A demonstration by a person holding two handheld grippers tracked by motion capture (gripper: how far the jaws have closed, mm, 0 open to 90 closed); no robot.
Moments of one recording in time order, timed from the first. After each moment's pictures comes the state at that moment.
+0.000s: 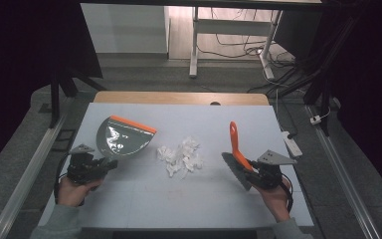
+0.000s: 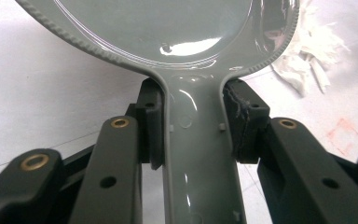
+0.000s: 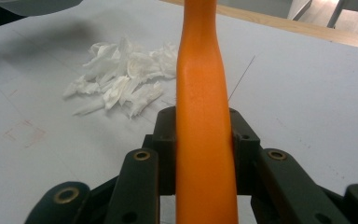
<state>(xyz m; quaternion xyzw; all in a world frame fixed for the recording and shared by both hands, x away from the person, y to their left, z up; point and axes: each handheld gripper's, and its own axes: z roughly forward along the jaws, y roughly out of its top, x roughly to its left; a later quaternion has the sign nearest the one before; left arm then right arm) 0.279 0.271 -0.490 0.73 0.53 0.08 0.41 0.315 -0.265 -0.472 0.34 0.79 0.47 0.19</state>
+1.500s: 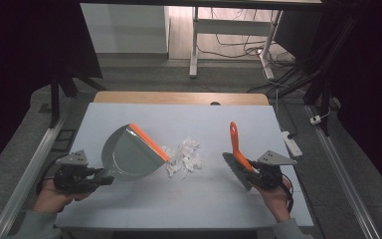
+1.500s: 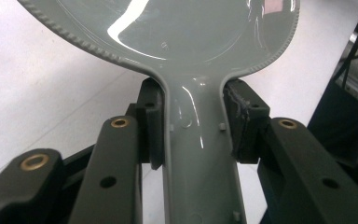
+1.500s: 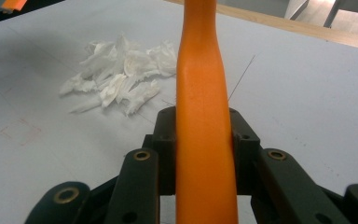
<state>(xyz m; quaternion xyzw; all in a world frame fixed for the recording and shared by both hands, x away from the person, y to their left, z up) 0.247 0.280 -0.458 0.84 0.37 0.05 0.39 0.314 -0.266 -0.473 0.34 0.79 0.47 0.20</state>
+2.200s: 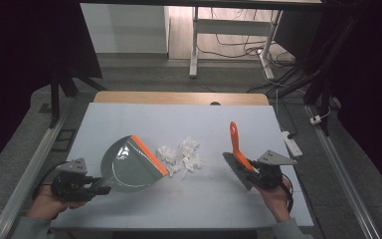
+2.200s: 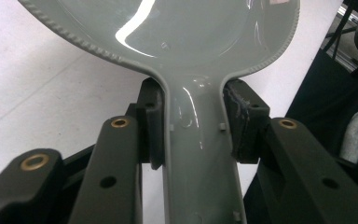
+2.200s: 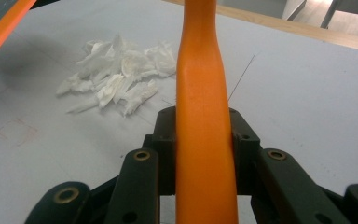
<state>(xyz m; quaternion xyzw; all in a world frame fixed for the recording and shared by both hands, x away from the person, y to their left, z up) 0.236 0.281 -0.469 0.86 0.35 0.01 0.37 0.315 -0.266 -0.472 0.34 0.79 0.47 0.20</state>
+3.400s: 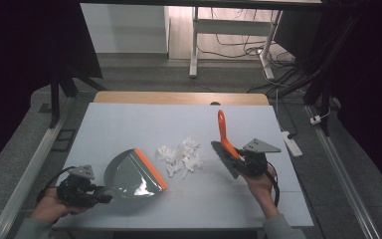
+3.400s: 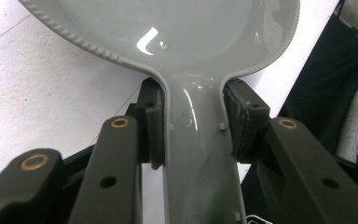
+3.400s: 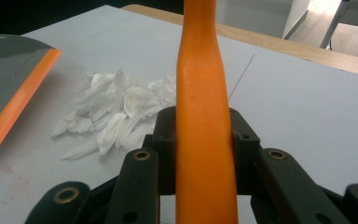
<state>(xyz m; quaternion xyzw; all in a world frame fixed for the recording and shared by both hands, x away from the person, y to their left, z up) 0.241 0.276 -0.491 0.88 0.35 -0.03 0.32 0.344 -0.224 -0.466 0.34 0.78 0.48 0.20</state>
